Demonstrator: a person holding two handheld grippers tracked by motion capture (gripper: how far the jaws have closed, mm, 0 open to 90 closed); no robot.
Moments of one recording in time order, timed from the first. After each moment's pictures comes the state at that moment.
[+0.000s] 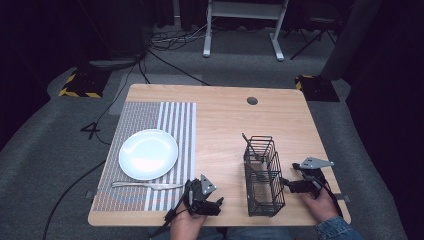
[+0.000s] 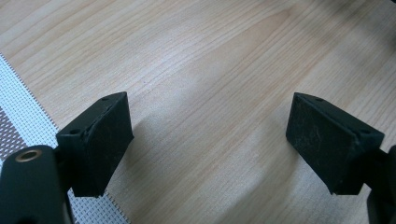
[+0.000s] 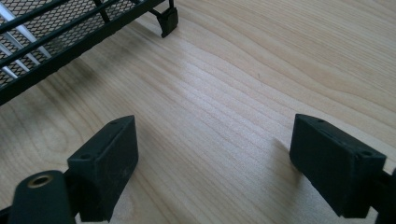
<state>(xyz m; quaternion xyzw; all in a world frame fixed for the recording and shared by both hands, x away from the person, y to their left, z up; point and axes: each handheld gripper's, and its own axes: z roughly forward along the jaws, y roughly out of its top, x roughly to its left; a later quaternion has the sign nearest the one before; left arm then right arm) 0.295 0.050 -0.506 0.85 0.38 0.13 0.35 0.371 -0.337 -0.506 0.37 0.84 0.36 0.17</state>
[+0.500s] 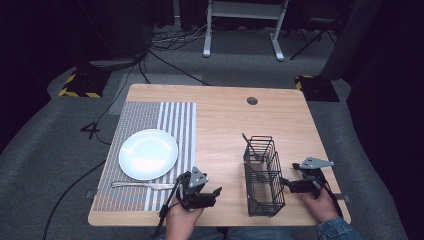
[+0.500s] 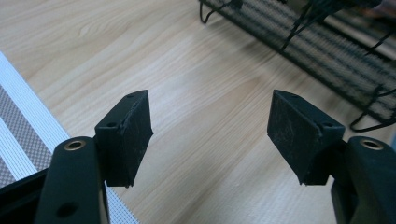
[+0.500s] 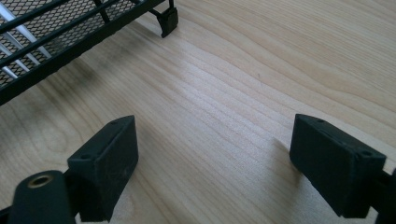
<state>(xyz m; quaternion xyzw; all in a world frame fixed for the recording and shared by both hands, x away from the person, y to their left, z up) 0.299 0.074 -0.463 0.82 0.36 0.10 0.44 0.371 -0.337 -0.506 0.37 0.84 0.36 0.17</state>
